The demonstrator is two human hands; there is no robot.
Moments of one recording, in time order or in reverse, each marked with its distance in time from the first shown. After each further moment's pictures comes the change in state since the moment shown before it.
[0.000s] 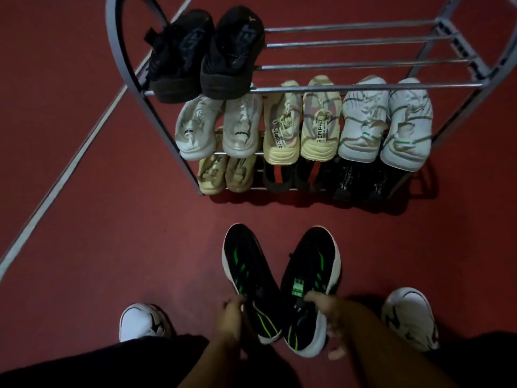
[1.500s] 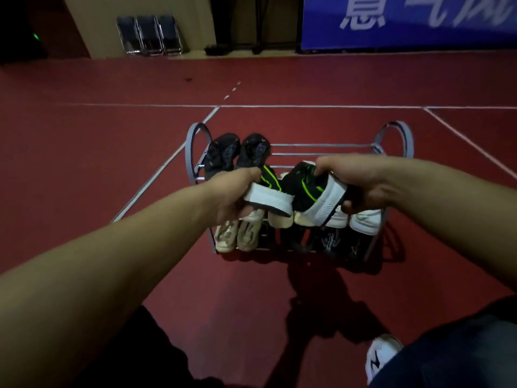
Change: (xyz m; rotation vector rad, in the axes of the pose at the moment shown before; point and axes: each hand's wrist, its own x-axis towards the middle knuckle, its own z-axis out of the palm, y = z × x) left_hand -0.327 0.267 -0.007 0.253 -0.271 0.702; right_hand -0.372 -0.104 -0.068 -0.173 0.189 -0.827
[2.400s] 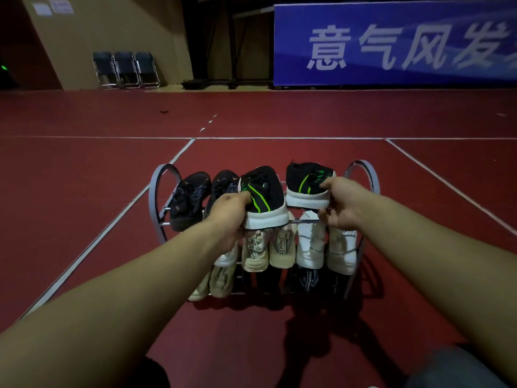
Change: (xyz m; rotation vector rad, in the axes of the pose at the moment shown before) left_hand 0.049 0.034 0.046 -0.122 0.038 0.182; right_hand 0.079 0.006 -0.064 0.691 0.312 -0.001
